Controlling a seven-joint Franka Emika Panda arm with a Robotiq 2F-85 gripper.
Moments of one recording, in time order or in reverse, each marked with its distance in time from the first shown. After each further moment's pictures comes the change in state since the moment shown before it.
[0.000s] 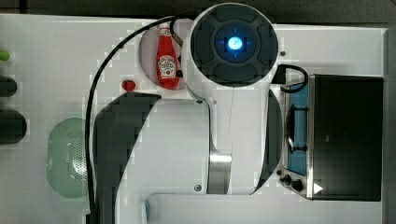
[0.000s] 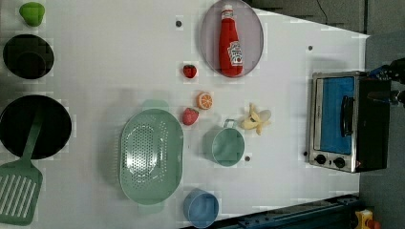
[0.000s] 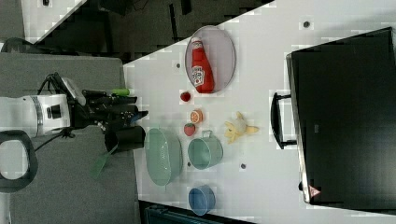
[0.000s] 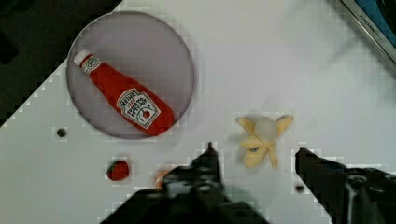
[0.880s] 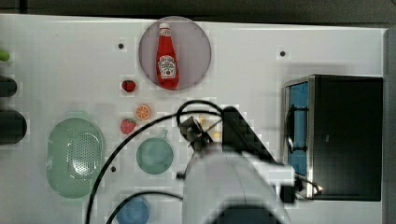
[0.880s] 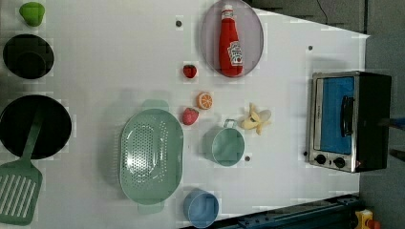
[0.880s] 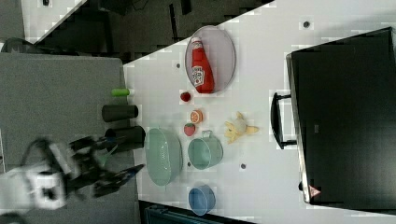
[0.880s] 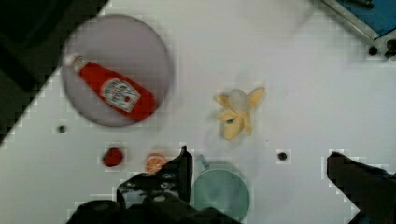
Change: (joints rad) arm -0.007 -0.404 -0.005 -0.377 -0.010 0.073 0.114
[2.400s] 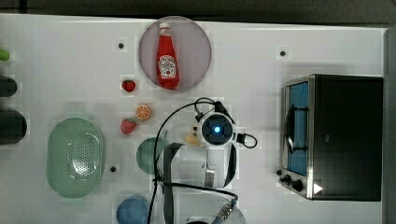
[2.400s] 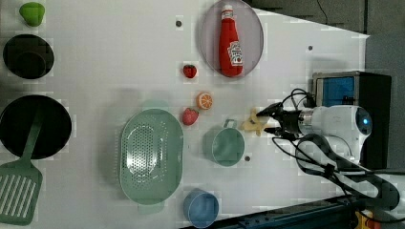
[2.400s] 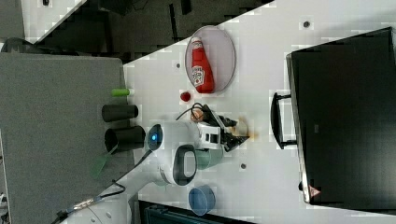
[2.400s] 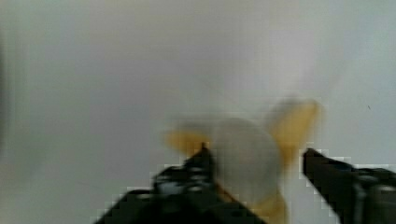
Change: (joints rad) arm -0.015 0.800 -0.017 -0.283 0.003 0.903 0.015
